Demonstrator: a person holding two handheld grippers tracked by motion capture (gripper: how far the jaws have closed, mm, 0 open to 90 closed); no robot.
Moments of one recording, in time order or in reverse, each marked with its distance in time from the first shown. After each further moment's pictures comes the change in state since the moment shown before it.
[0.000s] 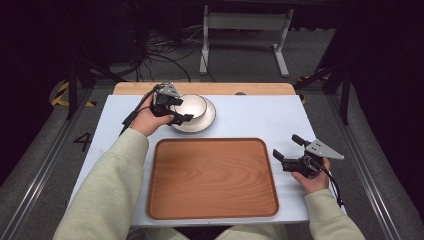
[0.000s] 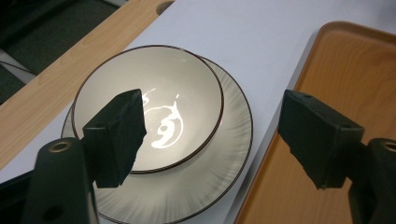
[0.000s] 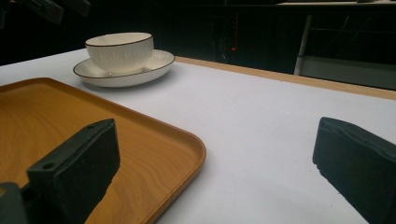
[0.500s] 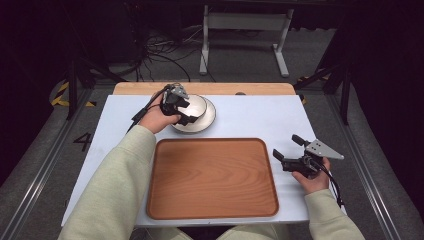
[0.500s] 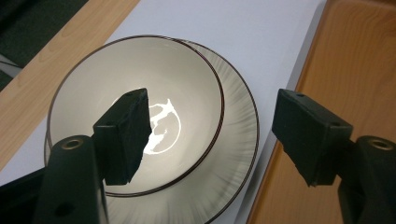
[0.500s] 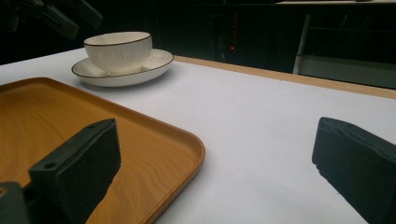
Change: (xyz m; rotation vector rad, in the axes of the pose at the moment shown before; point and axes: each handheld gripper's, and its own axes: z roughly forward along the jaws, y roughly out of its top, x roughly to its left) left arm 0.002 0.009 0.025 0.101 -0.028 0.071; right arm 0.000 0.000 0.000 0.002 -0.004 0.003
